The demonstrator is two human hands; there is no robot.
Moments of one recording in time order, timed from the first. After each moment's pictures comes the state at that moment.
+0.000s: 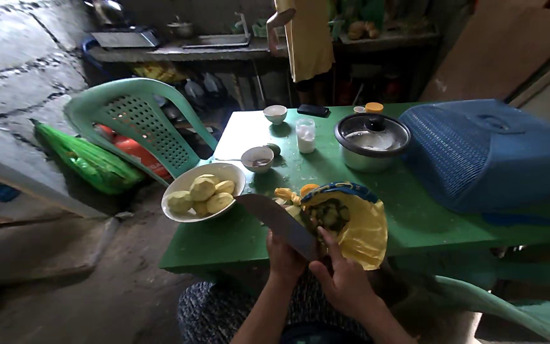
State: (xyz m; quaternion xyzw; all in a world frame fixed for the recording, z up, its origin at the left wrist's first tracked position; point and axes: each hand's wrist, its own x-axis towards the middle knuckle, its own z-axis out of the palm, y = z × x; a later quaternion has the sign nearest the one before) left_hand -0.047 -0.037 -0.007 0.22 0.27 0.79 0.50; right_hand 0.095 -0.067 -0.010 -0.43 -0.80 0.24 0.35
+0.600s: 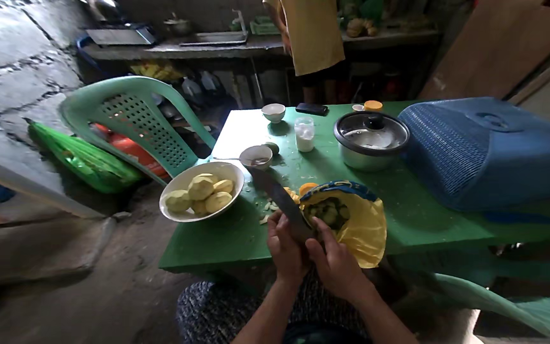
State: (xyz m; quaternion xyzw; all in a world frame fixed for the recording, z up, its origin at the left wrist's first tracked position) left_hand -0.035 -0.032 -0.007 0.28 0.36 0.81 0.36; right_hand 0.080 -0.048 0.003 -0.45 -0.76 0.34 0.33
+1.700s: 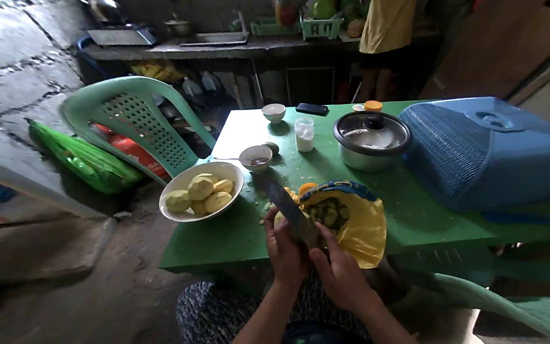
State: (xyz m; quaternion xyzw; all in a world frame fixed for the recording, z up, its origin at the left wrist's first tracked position) left_hand -0.034 -0.038 -0.001 0.29 0.32 0.82 0.39; right_hand 0.088 -0.061 -0.005 -0.43 -0.76 0.32 0.35
